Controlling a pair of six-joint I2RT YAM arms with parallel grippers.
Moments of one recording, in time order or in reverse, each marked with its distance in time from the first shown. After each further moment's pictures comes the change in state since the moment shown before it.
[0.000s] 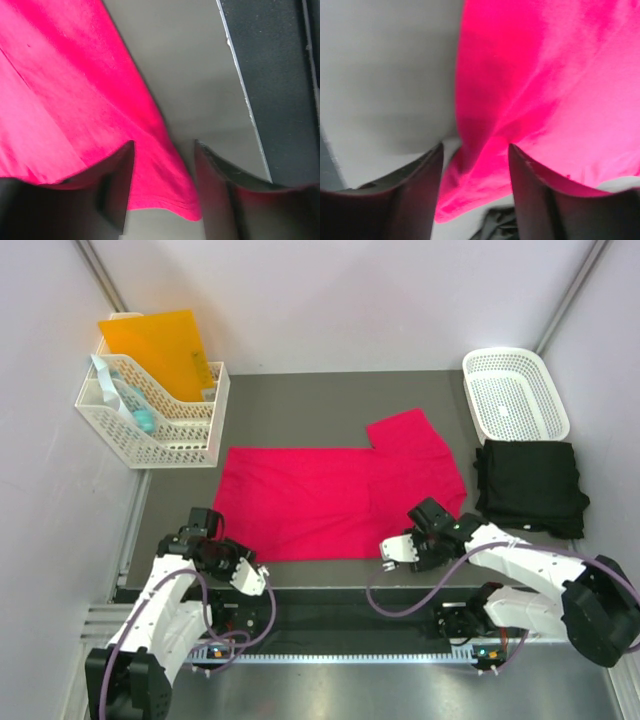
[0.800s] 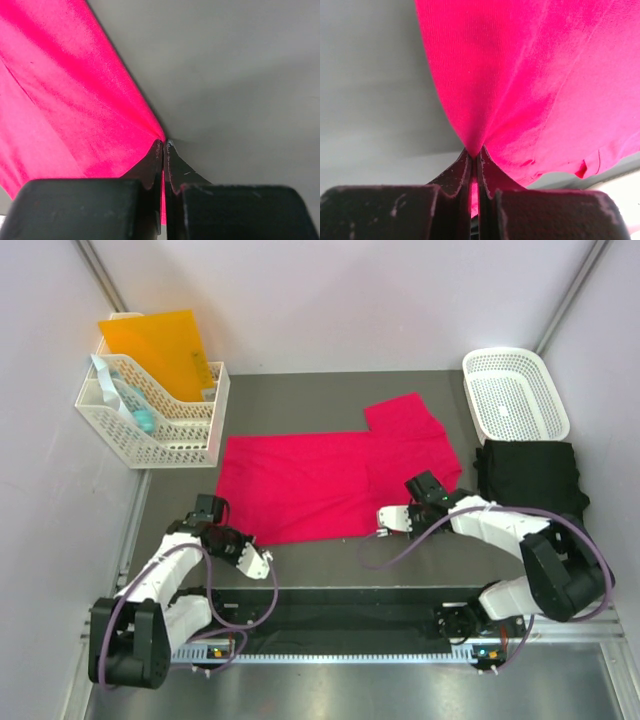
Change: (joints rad) left arm 0.001 0.249 0.020 0.273 0.047 0.014; right arm -0.163 0.281 0.148 0.166 0.045 -0.037
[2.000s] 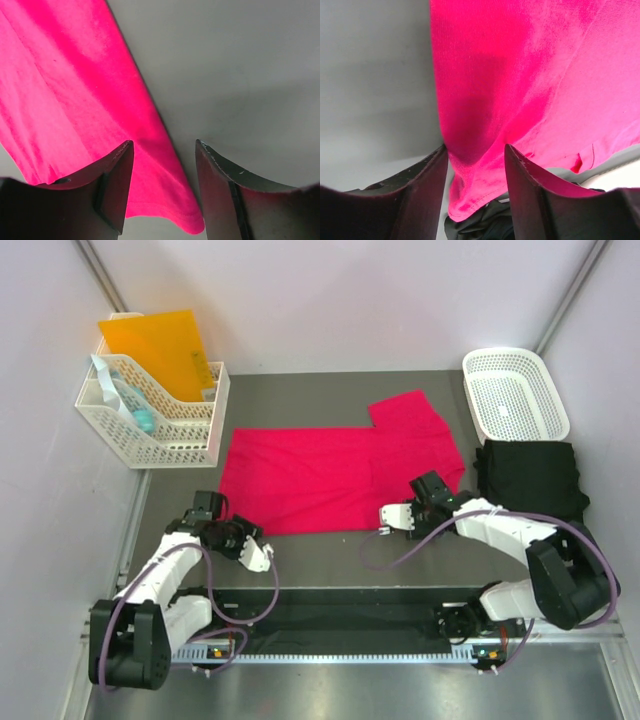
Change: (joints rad) left arm 0.003 -0.024 0.021 0.039 0.054 -0.034; right arm -0.018 -0.055 -0.027 0.022 -0.006 -0.005
